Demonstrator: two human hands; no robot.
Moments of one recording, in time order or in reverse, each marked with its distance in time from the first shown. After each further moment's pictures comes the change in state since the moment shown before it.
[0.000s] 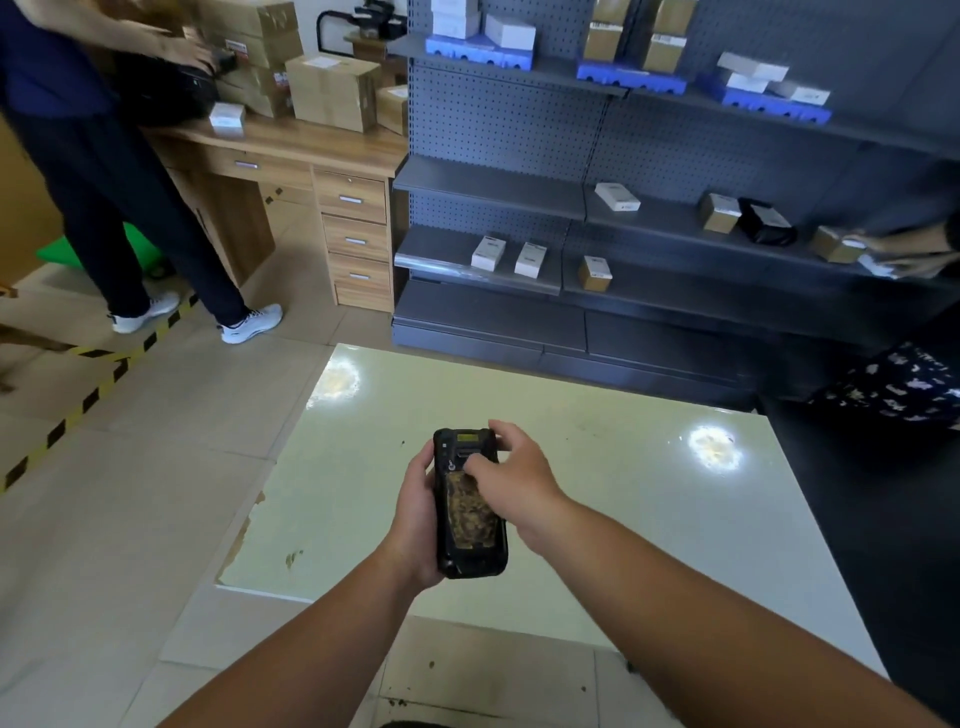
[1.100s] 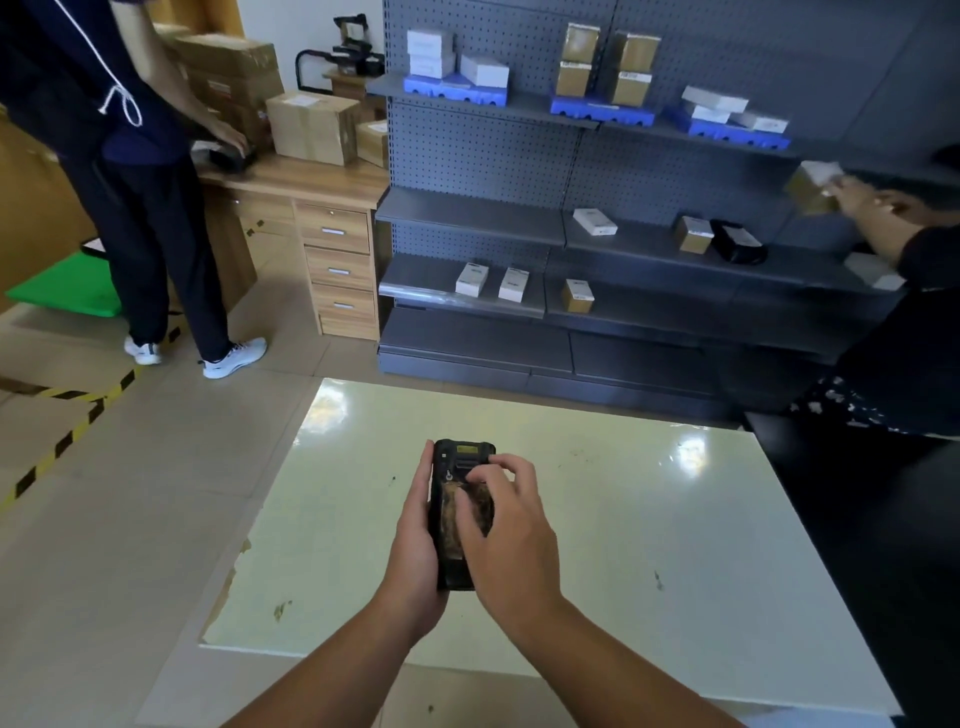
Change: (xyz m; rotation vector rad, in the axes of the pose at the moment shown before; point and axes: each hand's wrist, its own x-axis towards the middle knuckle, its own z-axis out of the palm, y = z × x) left_hand -0.024 0.014 0.025 0.035 0.024 0.213; right_hand -0.018 0.029 0.014 -0.500 0.411 -0.543
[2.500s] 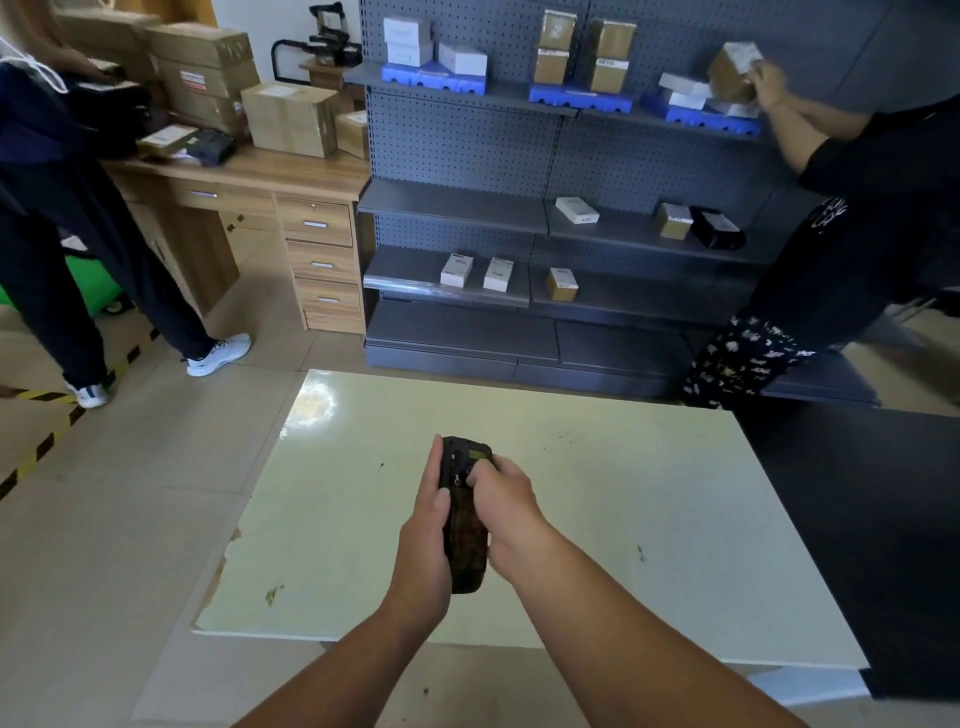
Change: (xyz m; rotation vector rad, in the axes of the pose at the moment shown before) left_hand 0.007 -0.048 -0.018 0.349 -0.076 0.335; right_hand 0.022 -0.027 -0.028 0.810 -0.270 0.960
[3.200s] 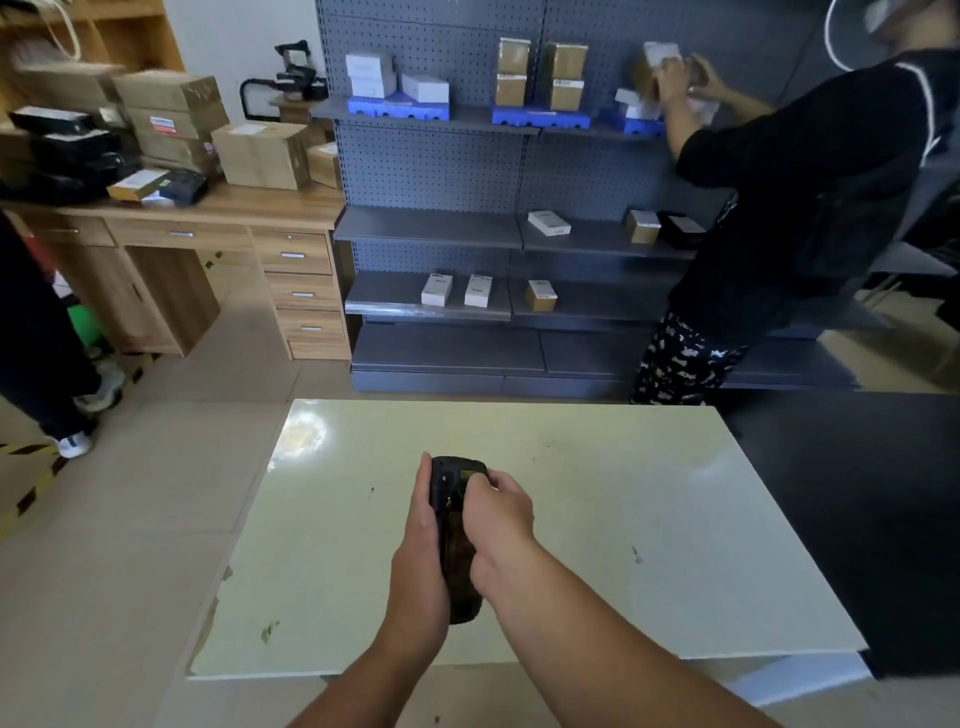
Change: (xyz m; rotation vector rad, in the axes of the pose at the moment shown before) left_hand -0.015 0.033 0.022 0.004 0.109 -0.247; right_hand -0.018 -0.004 0.003 0.174 0.181 -0.024
